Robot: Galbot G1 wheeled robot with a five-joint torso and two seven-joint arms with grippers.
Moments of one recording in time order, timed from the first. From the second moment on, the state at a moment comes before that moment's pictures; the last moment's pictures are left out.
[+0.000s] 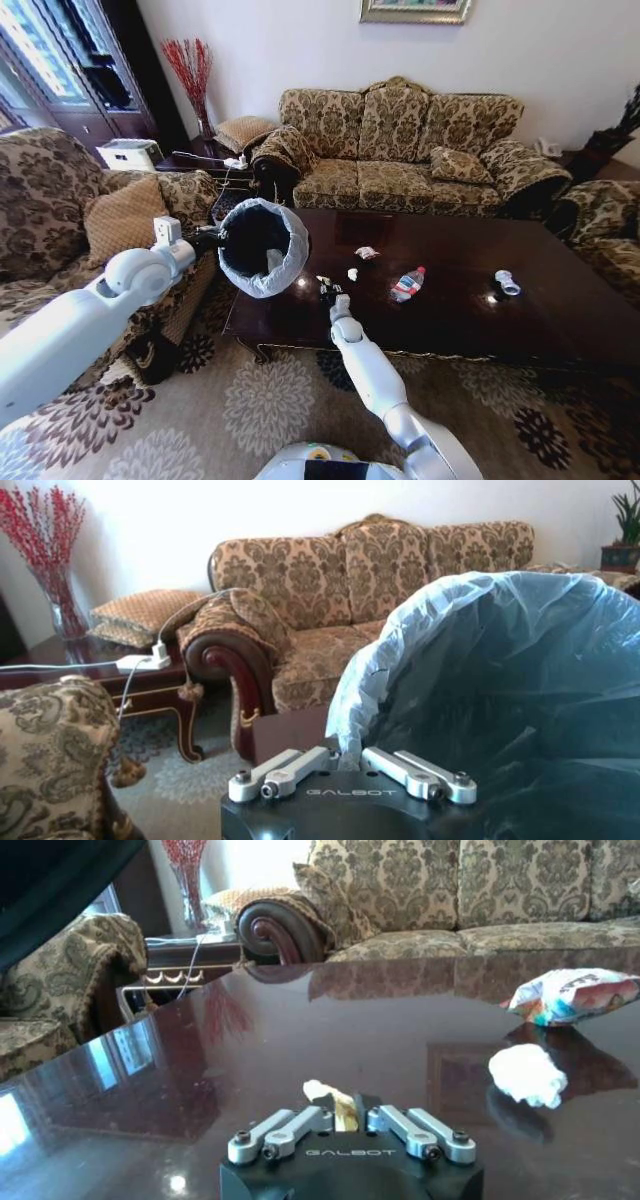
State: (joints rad) left arm 0.78 -0.43 -0.28 -1.95 -1.12 0.43 -0.15; right arm -0.71 1.61 0.13 0.98 0.22 0.07 0.13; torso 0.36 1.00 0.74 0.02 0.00
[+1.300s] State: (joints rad) left arm 0.87 -0.41 -0.36 -1.99 -1.13 0.42 -0.14; right arm -0.74 1.60 0.14 1.05 0.20 0.06 0.13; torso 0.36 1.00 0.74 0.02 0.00
